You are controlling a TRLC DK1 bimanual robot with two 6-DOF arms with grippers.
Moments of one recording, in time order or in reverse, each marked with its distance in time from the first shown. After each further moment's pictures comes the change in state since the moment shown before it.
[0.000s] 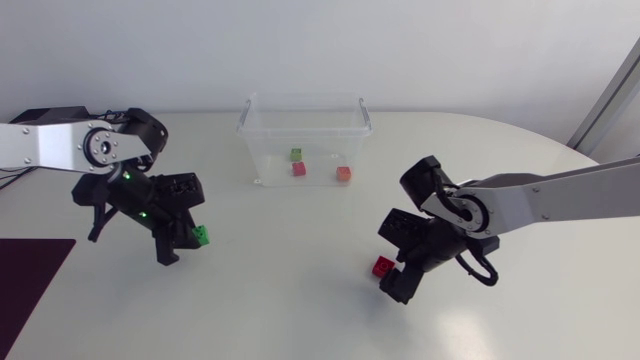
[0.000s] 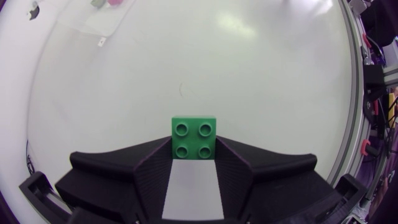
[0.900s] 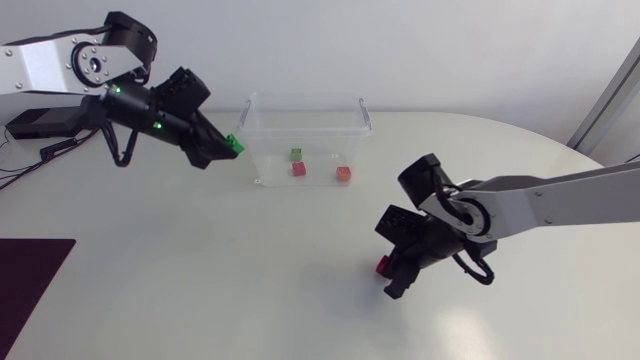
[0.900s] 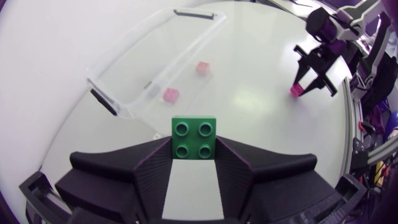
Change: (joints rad) left arm -0.001 0.092 0.392 0.101 0.305 -0.274; right arm 0.019 -0.040 -0.014 0.053 0.026 0.000
